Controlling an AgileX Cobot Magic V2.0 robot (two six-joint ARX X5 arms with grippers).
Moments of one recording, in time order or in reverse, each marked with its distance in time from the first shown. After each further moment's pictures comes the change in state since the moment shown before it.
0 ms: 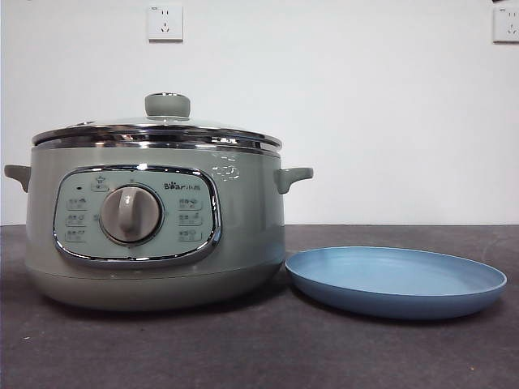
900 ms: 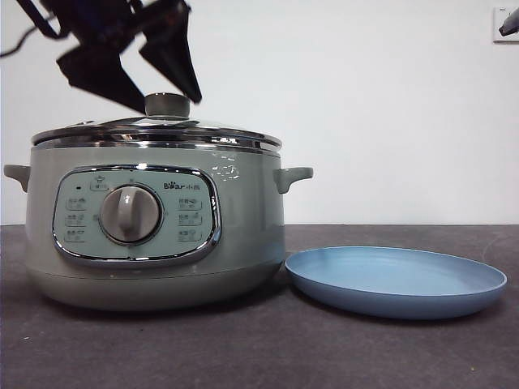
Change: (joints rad) left arm -0.379 0.611 0.280 0.059 -0.468 0.123; right arm 0.006 0.042 0.000 -0.002 -0.015 0.003
